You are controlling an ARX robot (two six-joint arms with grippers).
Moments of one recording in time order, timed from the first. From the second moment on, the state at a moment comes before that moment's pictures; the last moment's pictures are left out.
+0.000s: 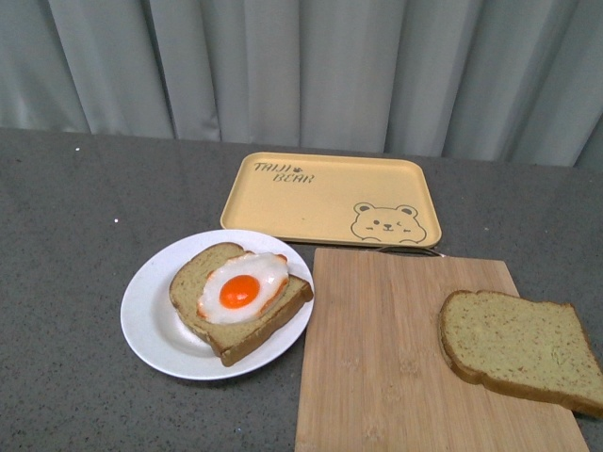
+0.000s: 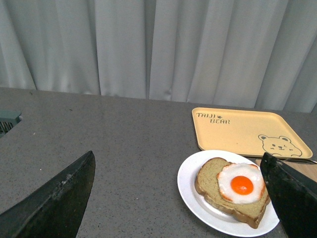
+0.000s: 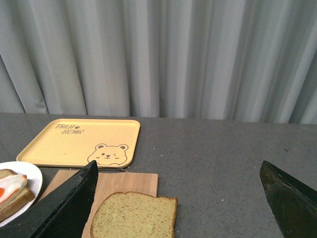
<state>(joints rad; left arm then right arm) 0.00 0.01 0.02 0.00 0.00 -0.01 0.00 0.00 0.00 0.00 0.00 0.00</state>
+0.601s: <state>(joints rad) 0.00 0.01 0.02 0.00 0.00 -0.01 0.00 0.00 0.00 0.00 0.00 0.00</state>
